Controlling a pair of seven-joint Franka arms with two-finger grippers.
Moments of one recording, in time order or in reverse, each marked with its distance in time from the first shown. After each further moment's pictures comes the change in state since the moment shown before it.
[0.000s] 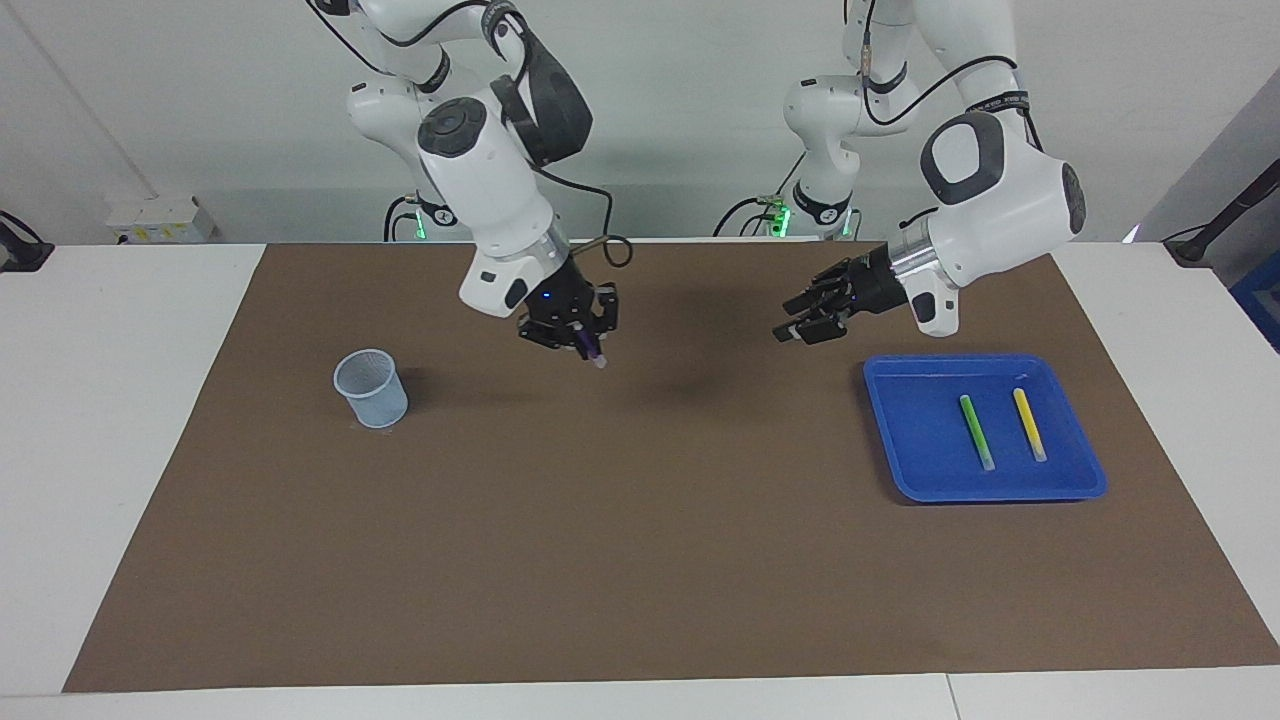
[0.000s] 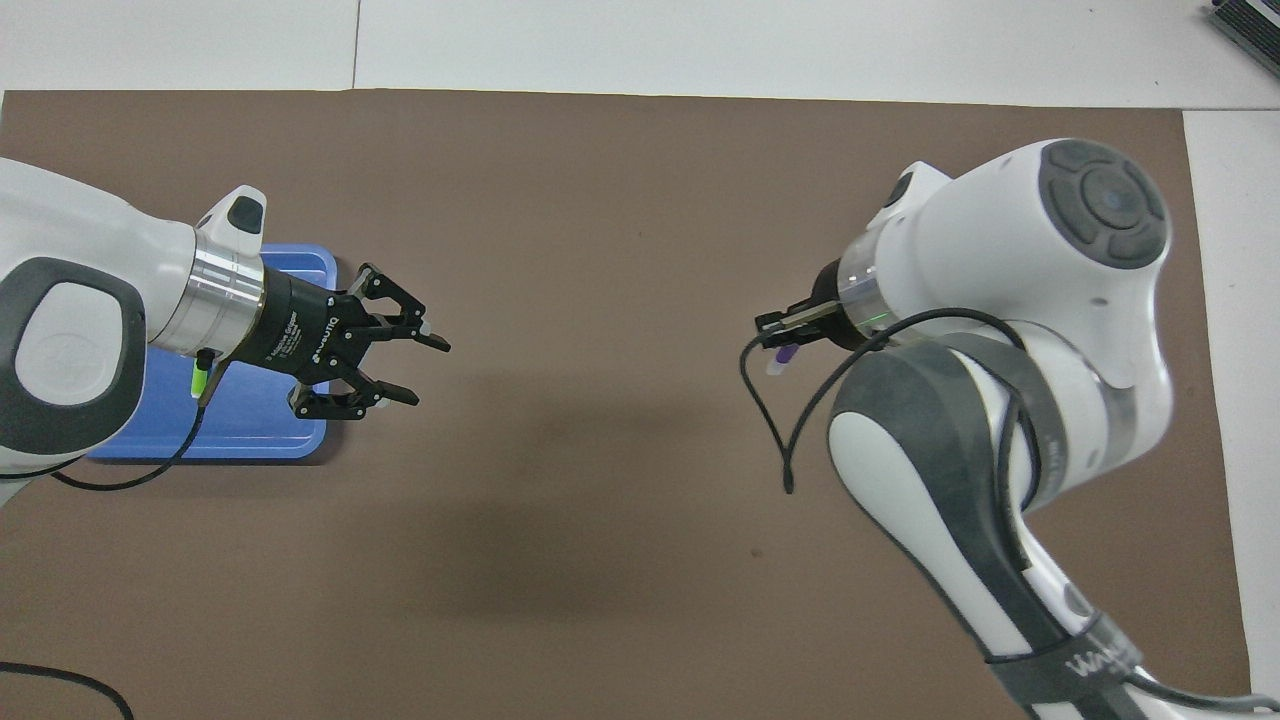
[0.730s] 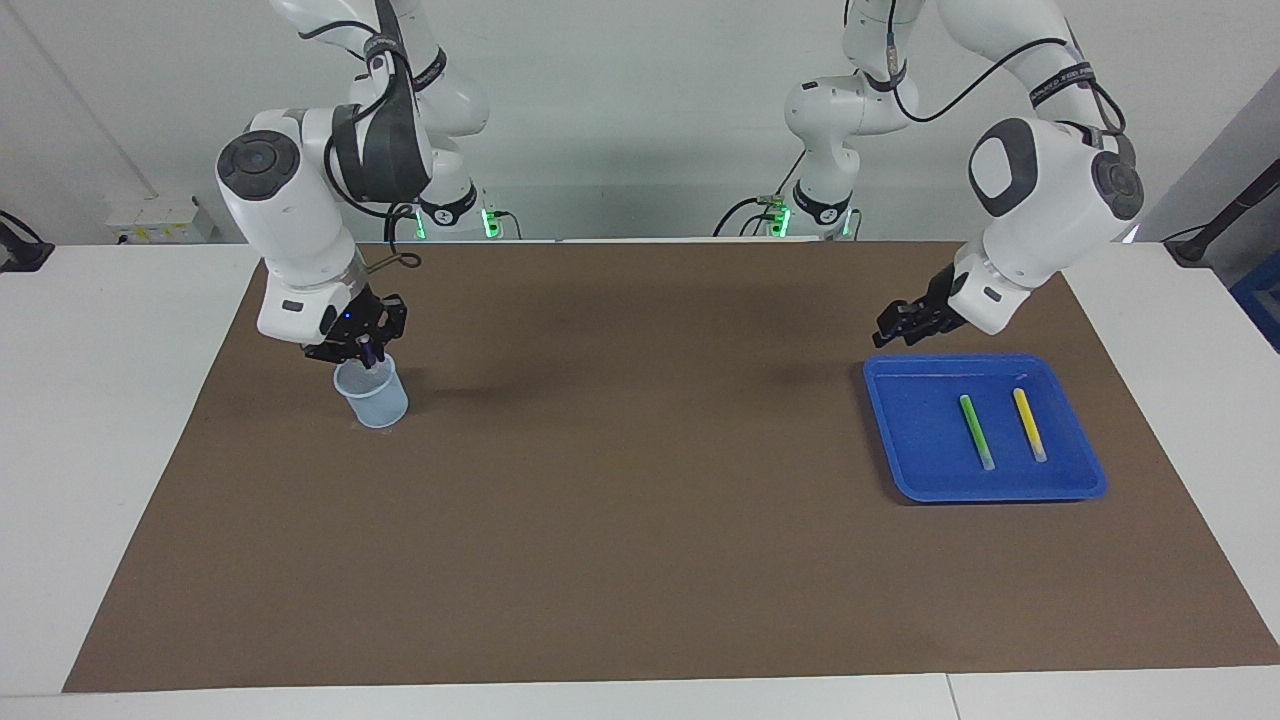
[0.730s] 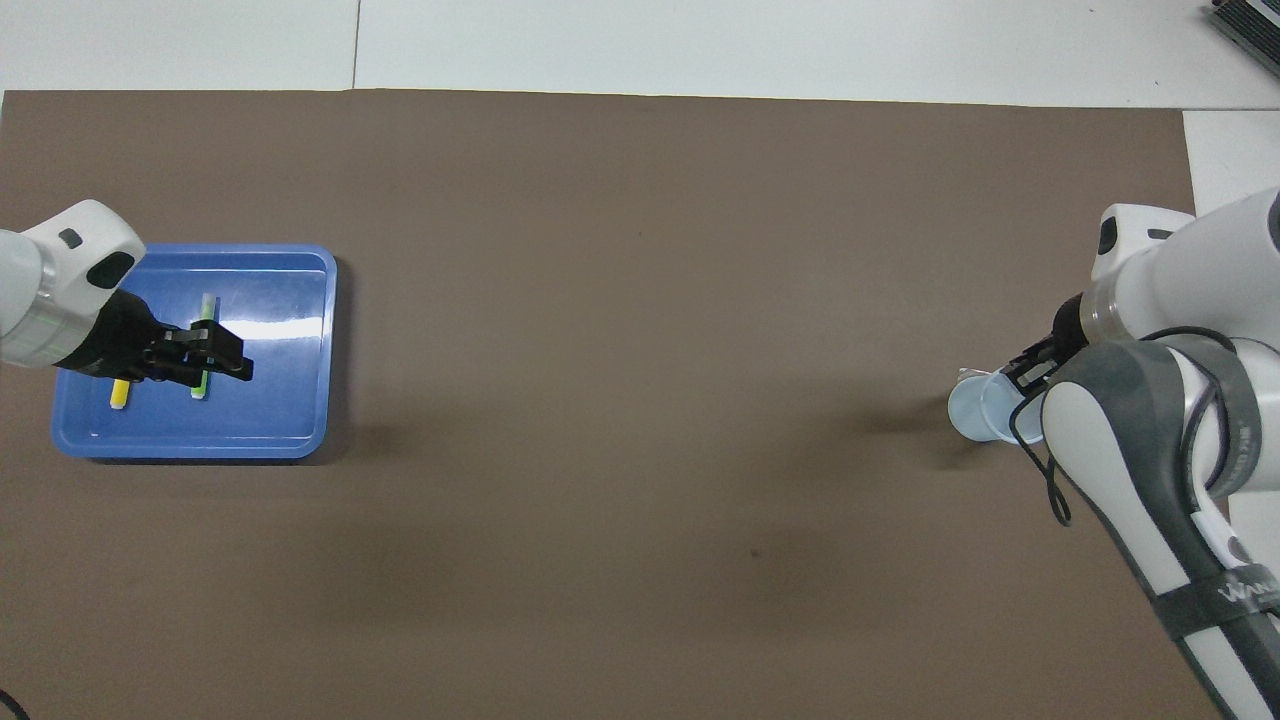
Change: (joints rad) left arm 0.201 -0.007 0.019 -0.015 0.436 0.041 0.810; right arm -0.284 -0.084 -0.001 -0.280 -0.154 0.129 -0.459
